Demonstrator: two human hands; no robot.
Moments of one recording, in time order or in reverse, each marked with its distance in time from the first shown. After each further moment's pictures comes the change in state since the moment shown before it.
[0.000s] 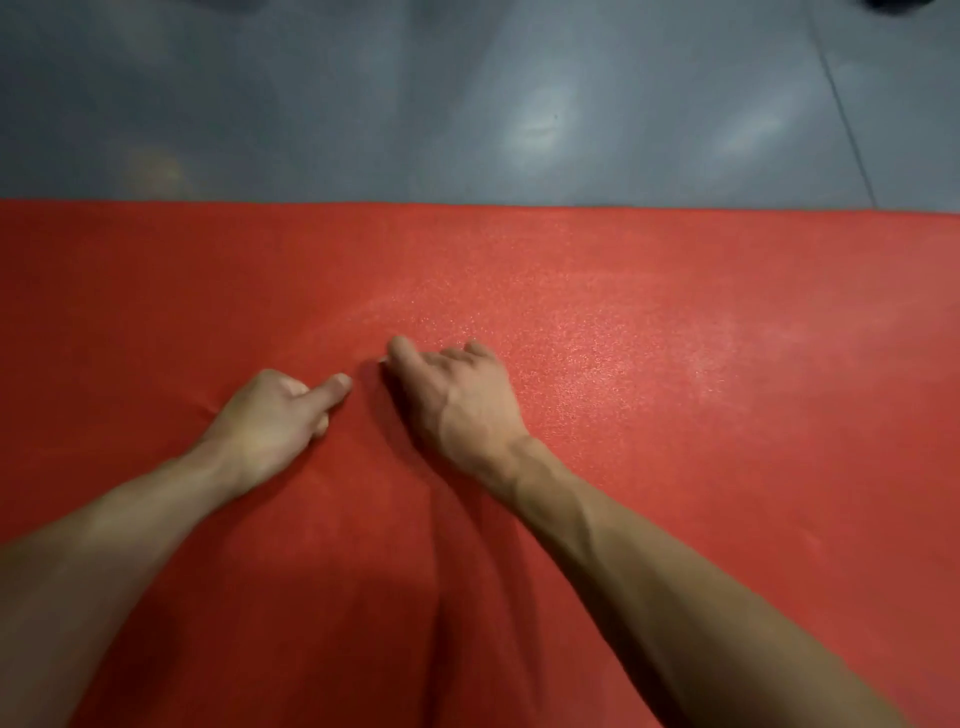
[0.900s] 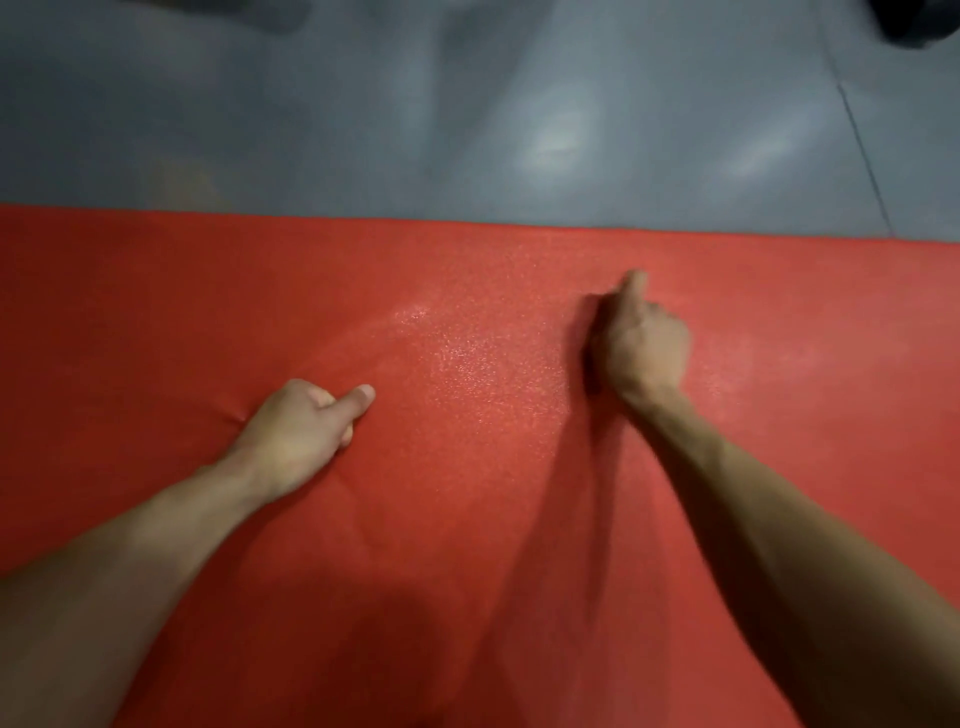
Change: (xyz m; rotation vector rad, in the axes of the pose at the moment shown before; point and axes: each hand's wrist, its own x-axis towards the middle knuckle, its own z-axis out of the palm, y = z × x) left_hand 0.000 -0.001 0.001 0.017 0.020 0.030; right_hand 0.006 0.133 -0.035 -0.251 -0.082 0.683
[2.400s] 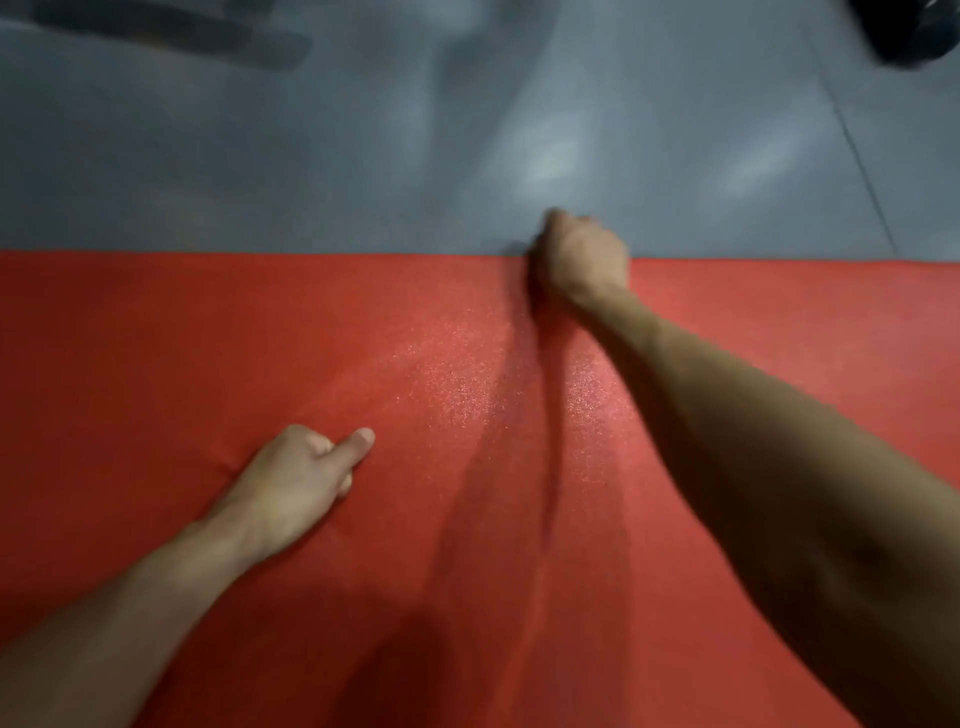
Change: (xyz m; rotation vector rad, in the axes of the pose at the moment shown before) left_hand 0.004 -0.002 -0.004 0.014 -0.067 0.019; right_hand 0.103 -0.073 -0.011 0.011 -0.156 -0.128
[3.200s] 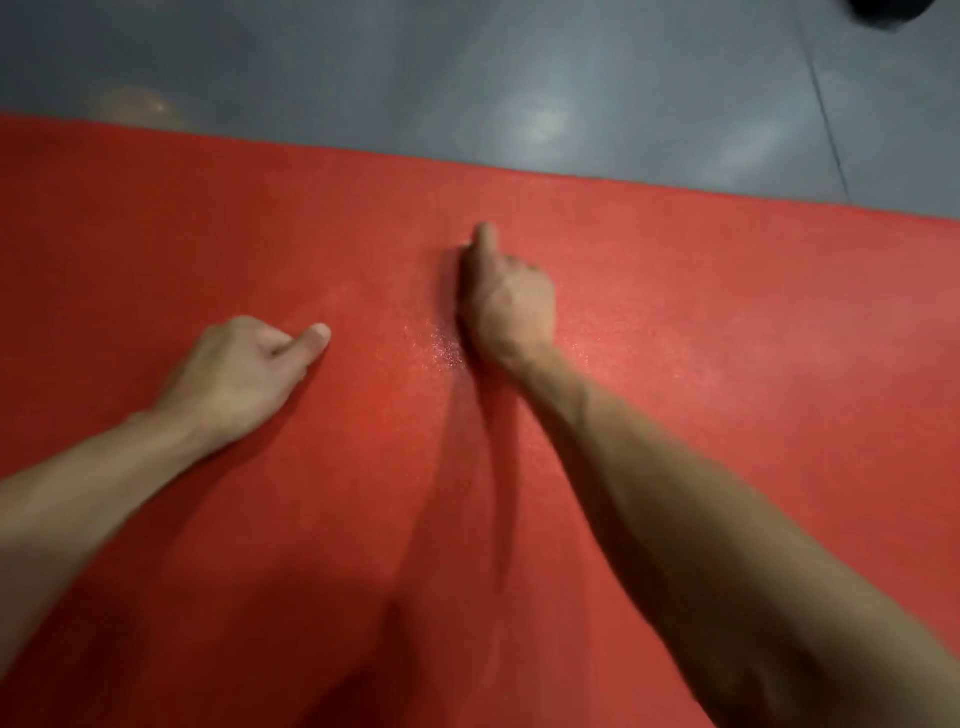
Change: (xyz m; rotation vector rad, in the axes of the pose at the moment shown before) left_hand -0.037 0.010 0.016 0.223 0.218 0.138; right_hand -0.135 -0.007 0.051 0.074 0.159 -0.175
